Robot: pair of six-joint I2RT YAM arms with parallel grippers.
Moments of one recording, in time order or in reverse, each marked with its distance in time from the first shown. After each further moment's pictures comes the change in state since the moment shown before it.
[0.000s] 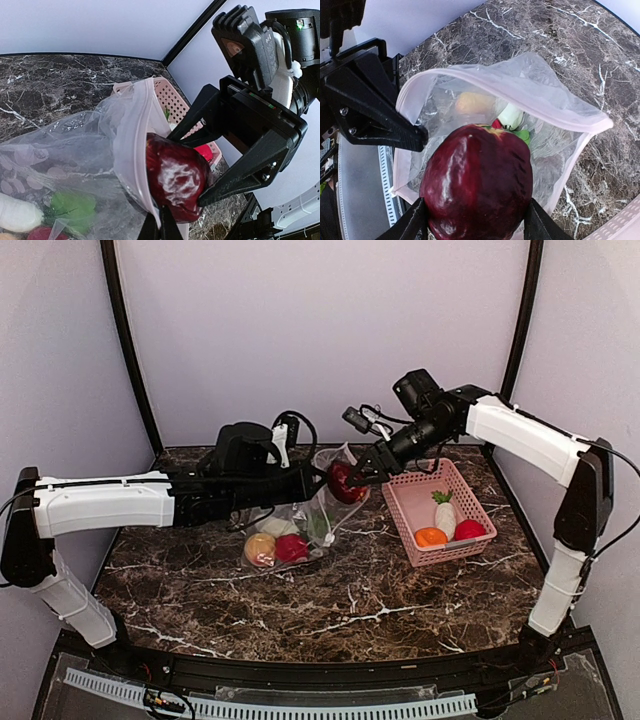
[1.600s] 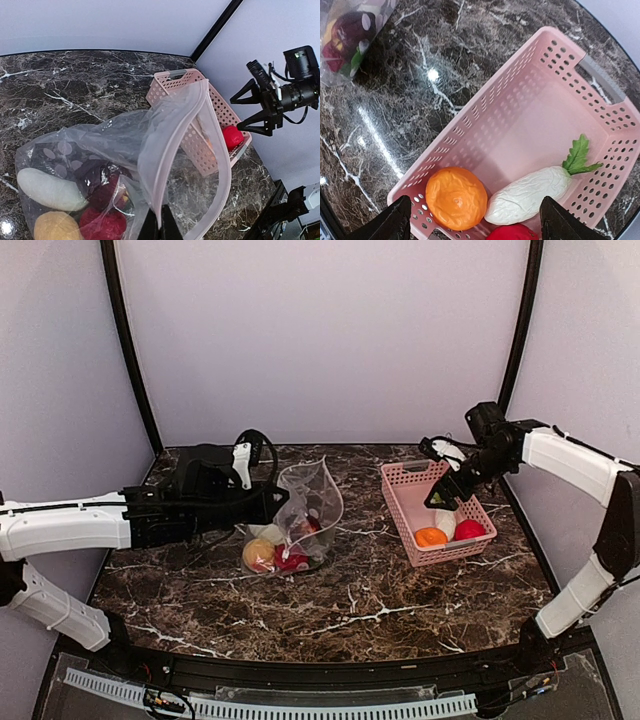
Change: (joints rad) left arm 0.000 -0.246 -0.228 -0.090 -0.117 0.071; right arm -0.315 -0.291 -0.465 0.105 0.379 -0.285
